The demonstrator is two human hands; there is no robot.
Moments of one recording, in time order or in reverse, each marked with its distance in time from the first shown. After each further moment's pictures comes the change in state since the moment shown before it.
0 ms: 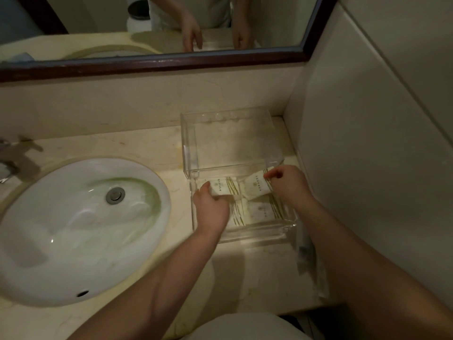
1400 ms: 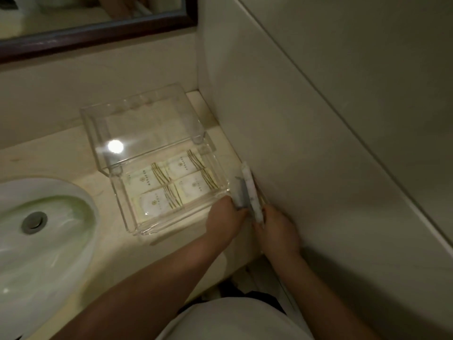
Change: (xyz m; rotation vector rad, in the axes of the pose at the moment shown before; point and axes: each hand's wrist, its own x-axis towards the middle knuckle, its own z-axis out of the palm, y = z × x) left_hand -0.096 -0.025 0.119 0.584 -0.497 0.380; right_hand -0.170 0.132 -0.019 -0.343 0.215 0.251
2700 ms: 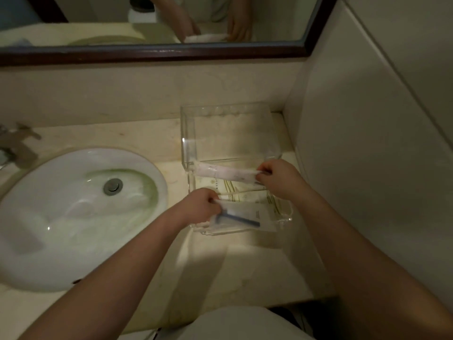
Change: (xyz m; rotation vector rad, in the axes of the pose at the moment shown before) left_hand 0.012 -0.106 -0.168 -0.035 -0.057 -0.148; right_hand 0.109 -0.189 -0.026 0.052 -0.349 -0.516
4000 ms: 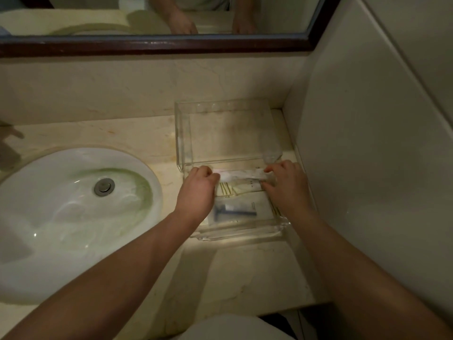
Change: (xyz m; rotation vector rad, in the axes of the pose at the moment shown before) left_hand 0.040 -0.007 0.010 0.516 0.544 0.347; right_hand 0.018 0.057 0.034 -0.346 0.359 -0.077
